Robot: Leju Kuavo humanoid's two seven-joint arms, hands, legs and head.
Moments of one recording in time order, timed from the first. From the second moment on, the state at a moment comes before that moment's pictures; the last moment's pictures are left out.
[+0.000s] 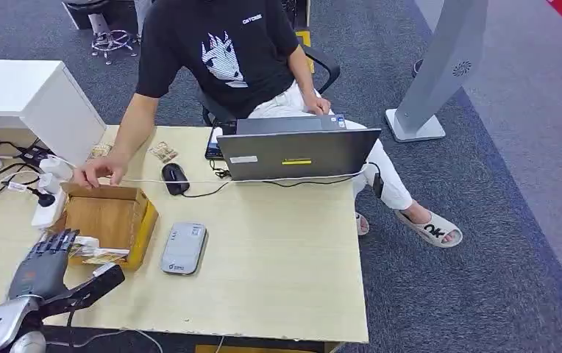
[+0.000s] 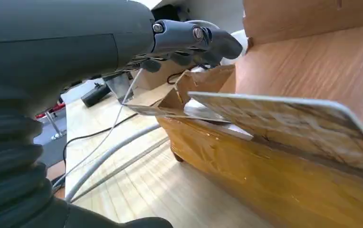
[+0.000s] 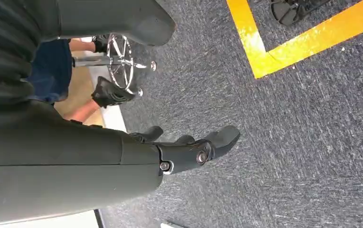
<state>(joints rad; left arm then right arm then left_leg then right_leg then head) 0.10 0.33 0.04 -1.53 -1.19 -0.06 0.12 -0.02 0.12 -0.60 -0.20 0.50 -0.33 0.10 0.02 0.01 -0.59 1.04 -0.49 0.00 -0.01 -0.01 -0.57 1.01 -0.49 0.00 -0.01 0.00</state>
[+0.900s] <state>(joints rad) 0.07 0.33 -0.05 -1.57 -1.08 -0.04 0.00 -0.02 0.12 -0.62 -0.20 0.53 -0.33 0.09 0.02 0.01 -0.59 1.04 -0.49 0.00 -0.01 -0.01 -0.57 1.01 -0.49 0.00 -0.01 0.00</state>
